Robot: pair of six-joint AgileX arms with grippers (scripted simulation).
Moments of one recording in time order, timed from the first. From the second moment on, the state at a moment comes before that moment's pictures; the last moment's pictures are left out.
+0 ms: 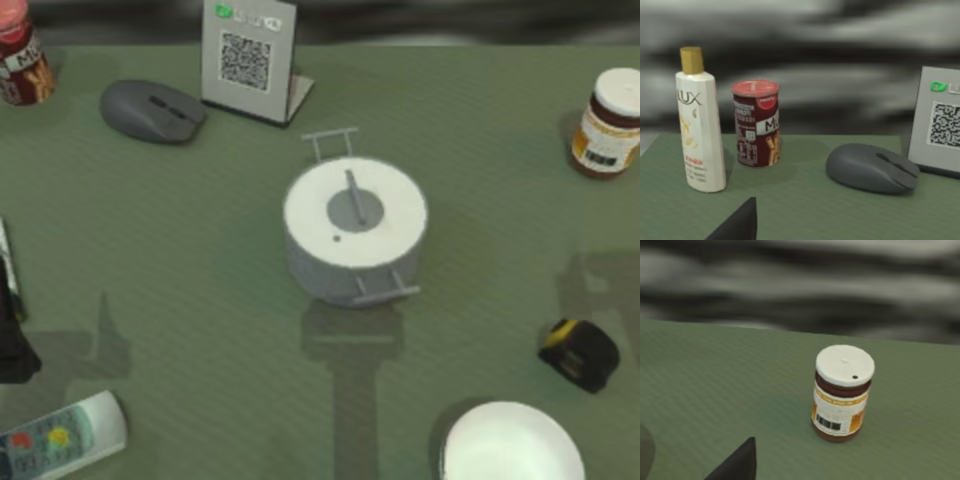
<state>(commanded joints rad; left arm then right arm) 0.00 0.00 0.00 0.00 0.00 0.00 0.02 0.56 0.59 -0.32 -0.05 -0.05</state>
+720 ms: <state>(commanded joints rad) 0.00 0.00 0.00 0.00 0.00 0.00 -0.01 1.79 1.84 -1.00 -0.05 -0.20</state>
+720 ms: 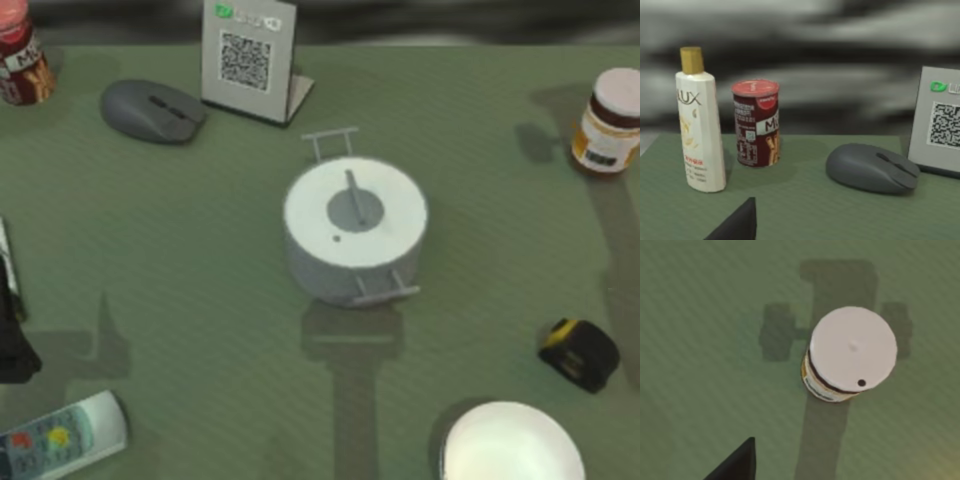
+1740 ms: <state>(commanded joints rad) 0.00 0.00 0.00 0.00 0.00 0.00 -0.02 2.64 2.68 -1.42 -0.06 -0.33</state>
